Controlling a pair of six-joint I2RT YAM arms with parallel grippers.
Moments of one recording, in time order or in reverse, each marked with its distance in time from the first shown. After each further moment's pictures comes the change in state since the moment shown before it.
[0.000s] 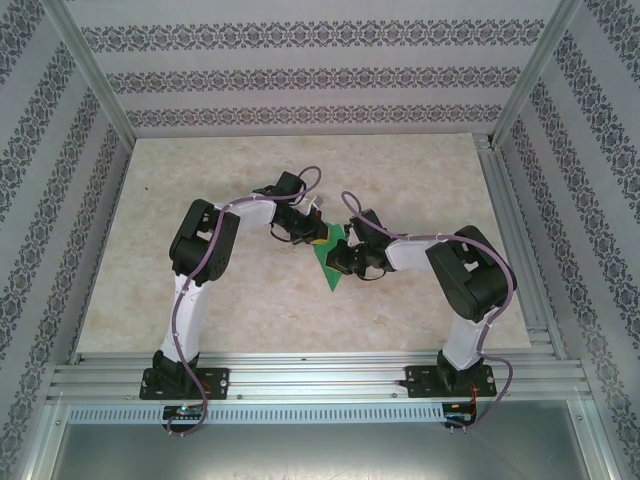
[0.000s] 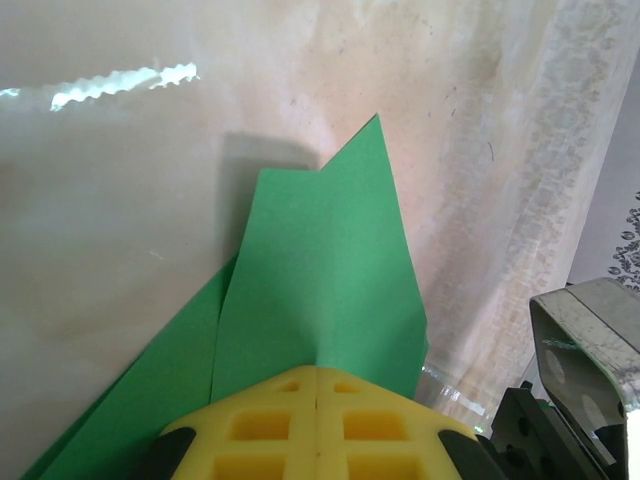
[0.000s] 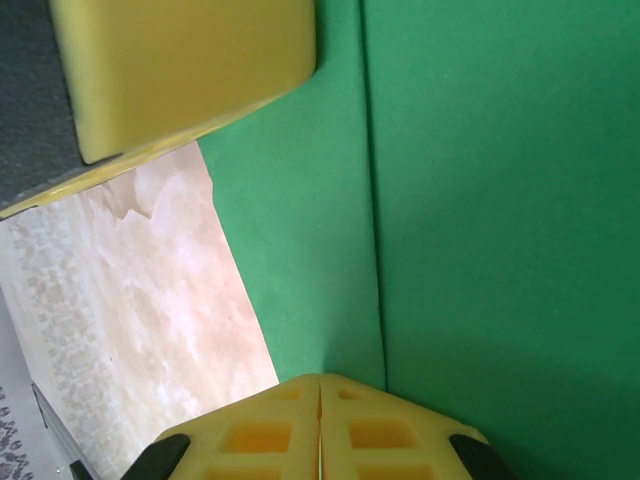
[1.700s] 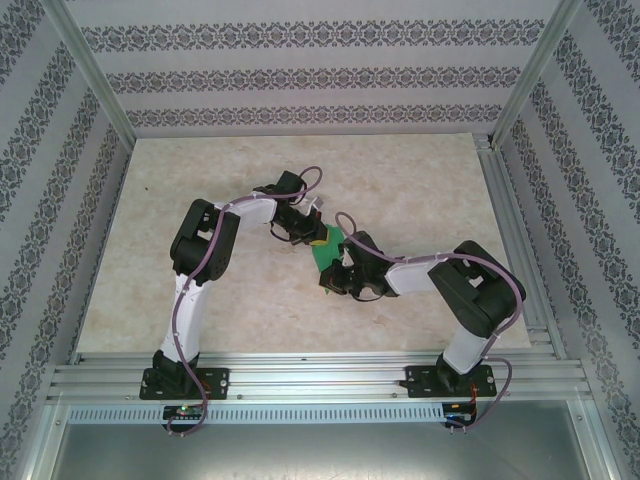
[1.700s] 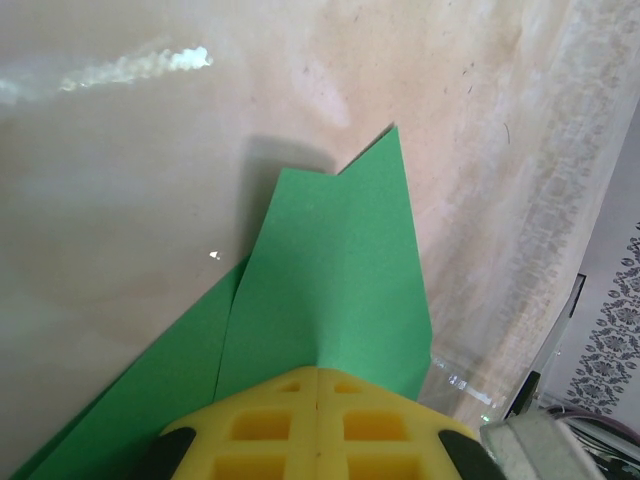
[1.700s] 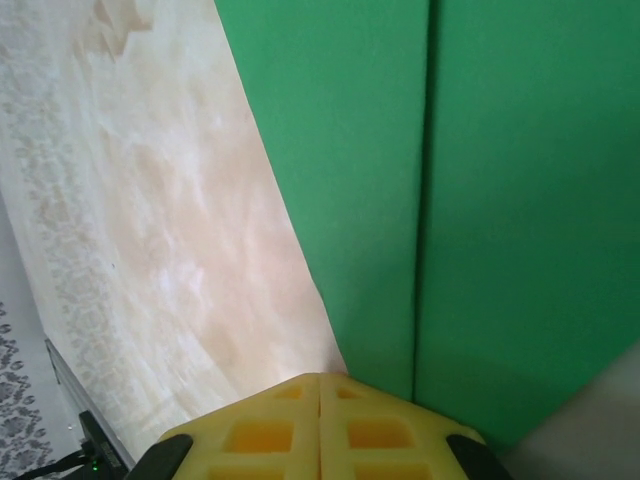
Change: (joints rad) left arm 0.000 0.007 0.028 -0.071 -0.006 0.030; right arm 0.143 -0.106 -0.180 0.144 0.048 0.127
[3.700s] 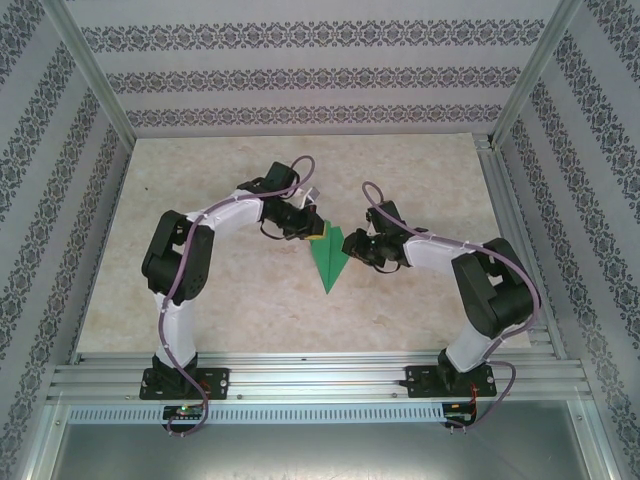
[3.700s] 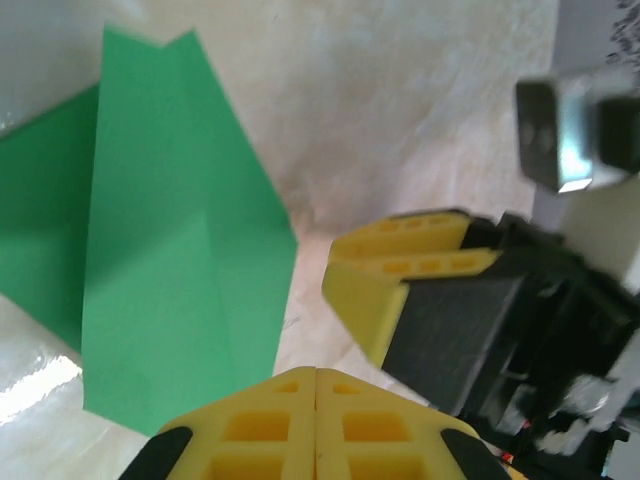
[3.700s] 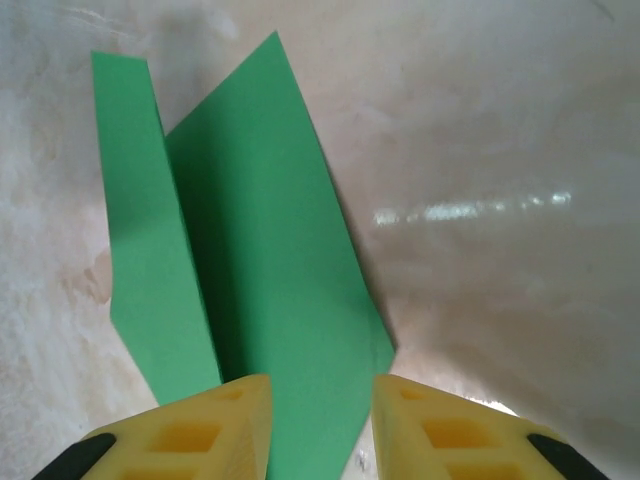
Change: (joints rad) left arm -0.024 -0.269 -0.156 -0.034 -0.014 -0.005; right arm -0.244 -0.018 0.196 -0.299 0.118 -0.211
